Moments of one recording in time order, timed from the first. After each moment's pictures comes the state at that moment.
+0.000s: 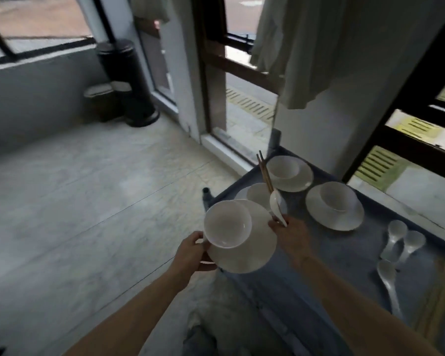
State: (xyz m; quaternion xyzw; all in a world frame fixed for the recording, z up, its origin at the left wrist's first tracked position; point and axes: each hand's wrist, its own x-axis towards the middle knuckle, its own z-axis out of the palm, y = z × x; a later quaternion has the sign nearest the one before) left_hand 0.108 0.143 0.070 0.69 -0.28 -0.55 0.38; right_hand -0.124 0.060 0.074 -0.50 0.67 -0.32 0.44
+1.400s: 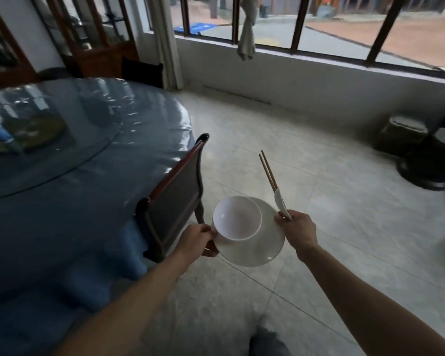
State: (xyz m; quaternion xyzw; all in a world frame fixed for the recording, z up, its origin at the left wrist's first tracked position) left_hand 0.577 0.563 0.080 0.77 0.05 -0.22 0.60; right_hand 0.548 0.305 0.104 -0.81 0.28 -0.05 0.51
